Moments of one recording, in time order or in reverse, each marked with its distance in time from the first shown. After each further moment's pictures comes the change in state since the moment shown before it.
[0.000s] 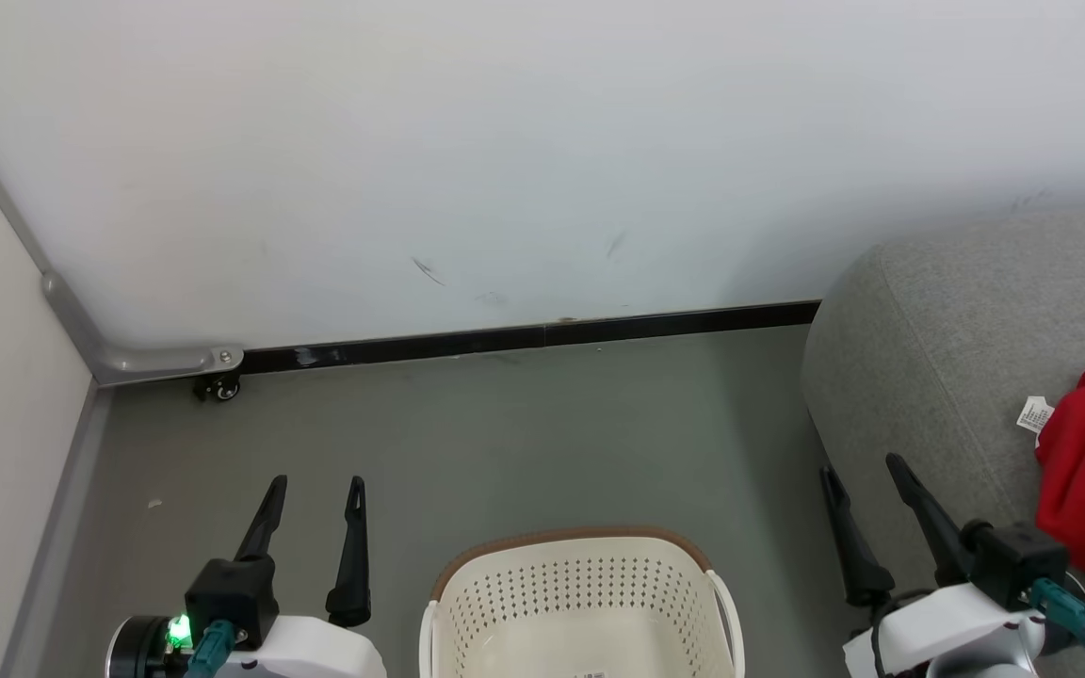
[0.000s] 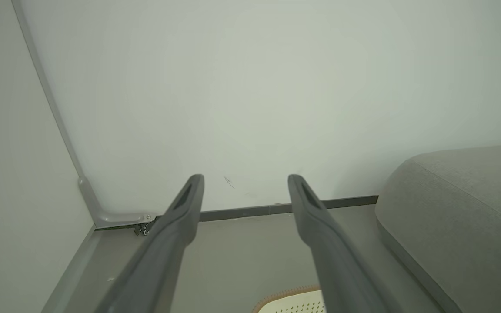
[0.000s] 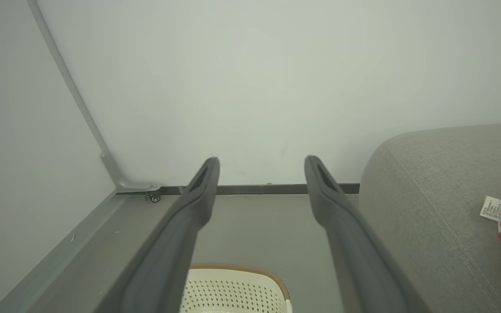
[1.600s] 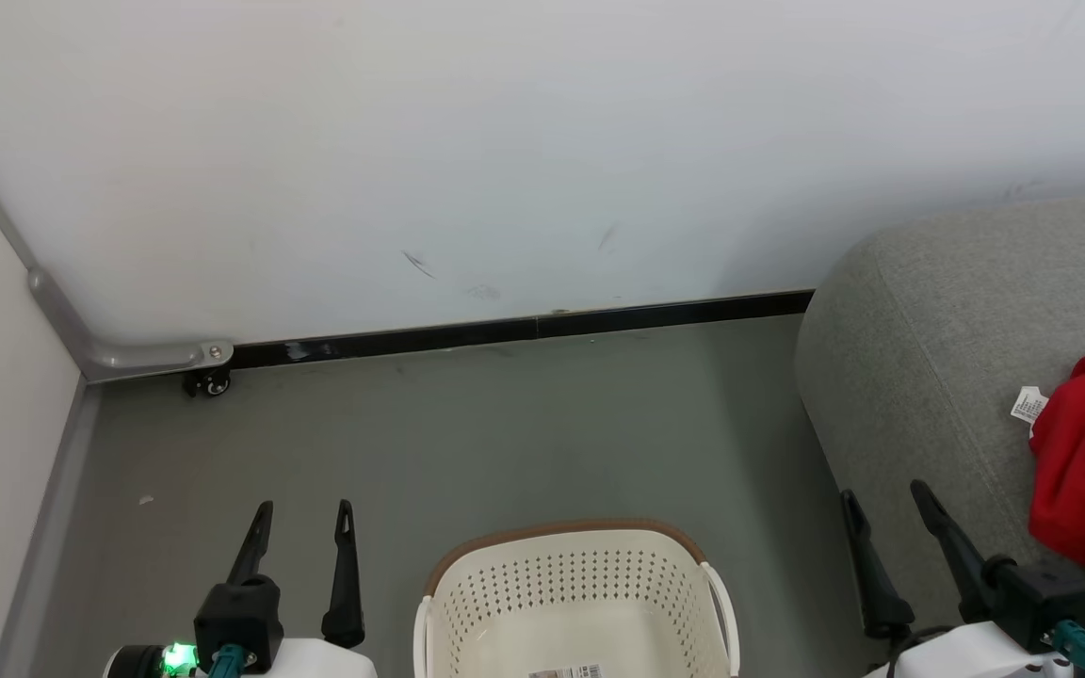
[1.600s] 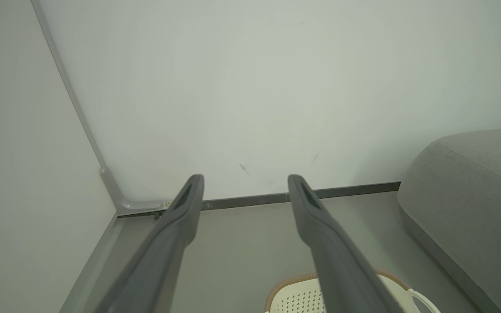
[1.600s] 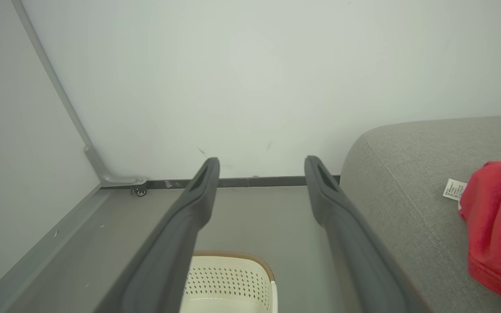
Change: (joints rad) left arm 0.041 -0.010 0.006 0.005 0.058 0.072 0.000; right arm 0.128 0.049 -0.079 -0.164 -0.091 0.000 0.054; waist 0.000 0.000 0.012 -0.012
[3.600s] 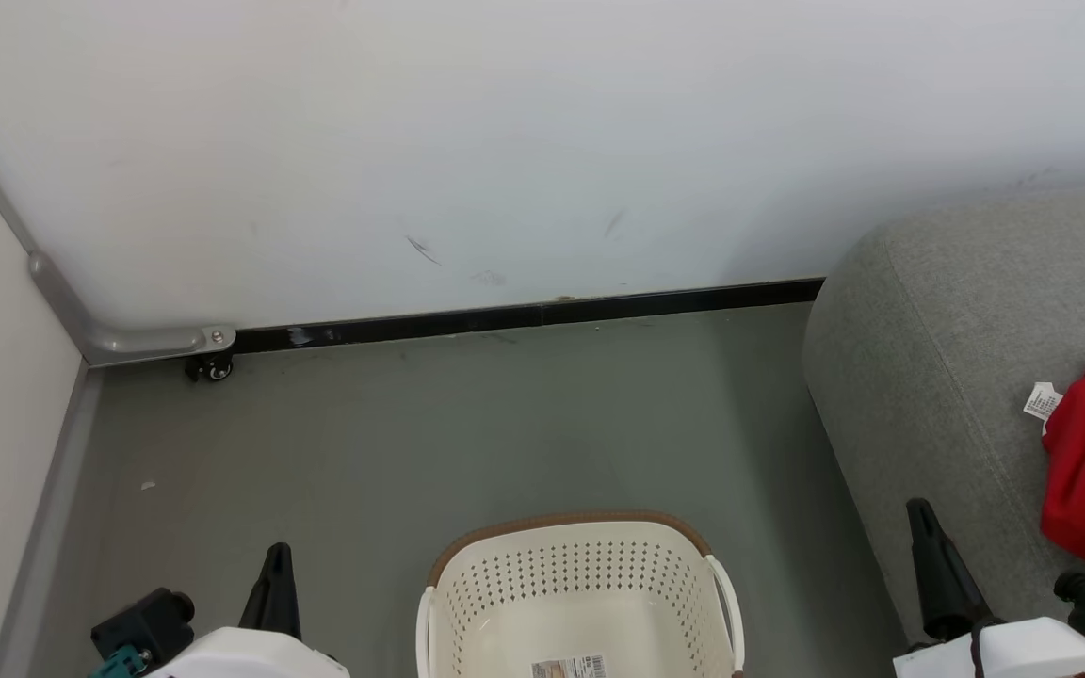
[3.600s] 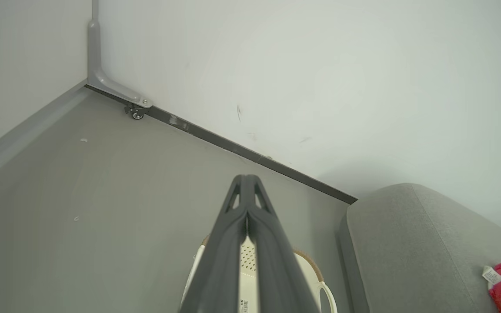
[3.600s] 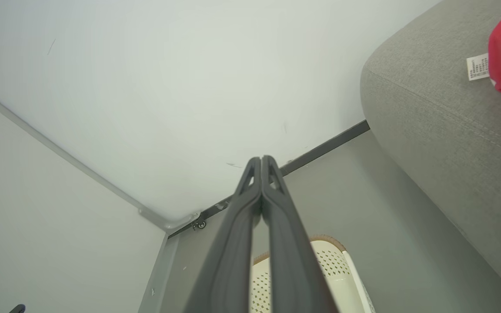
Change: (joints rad) left arm 0.039 -0.063 0.121 0.001 -0.458 -0.129 0.109; right arm 0.003 0.010 -0.033 0.035 0.511 -0.001 0.072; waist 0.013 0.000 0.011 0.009
